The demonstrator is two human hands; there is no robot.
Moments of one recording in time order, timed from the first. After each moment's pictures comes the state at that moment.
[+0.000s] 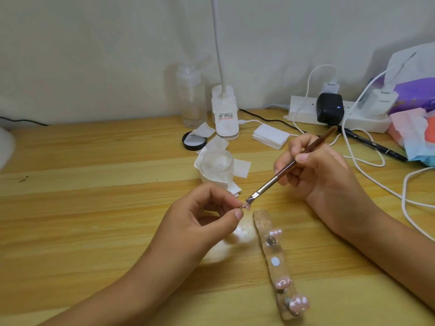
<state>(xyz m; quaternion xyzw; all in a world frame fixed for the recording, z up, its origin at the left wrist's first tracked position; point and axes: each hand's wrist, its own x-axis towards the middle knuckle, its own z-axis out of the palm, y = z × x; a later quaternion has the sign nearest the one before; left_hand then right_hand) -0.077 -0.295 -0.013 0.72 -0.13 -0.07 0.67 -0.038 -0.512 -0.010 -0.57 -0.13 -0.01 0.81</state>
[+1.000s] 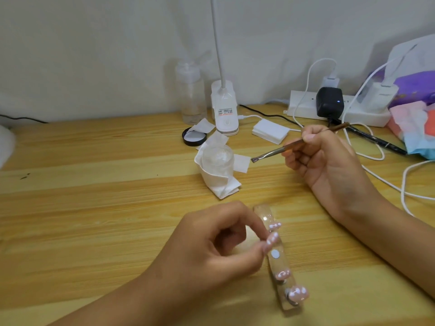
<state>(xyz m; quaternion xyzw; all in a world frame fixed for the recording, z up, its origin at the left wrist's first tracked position) -0.098 -0.299 -0.010 0.77 -0.30 -0.02 0.56 -0.030 -0.517 -0.011 -0.56 -0.05 -0.06 0.83</state>
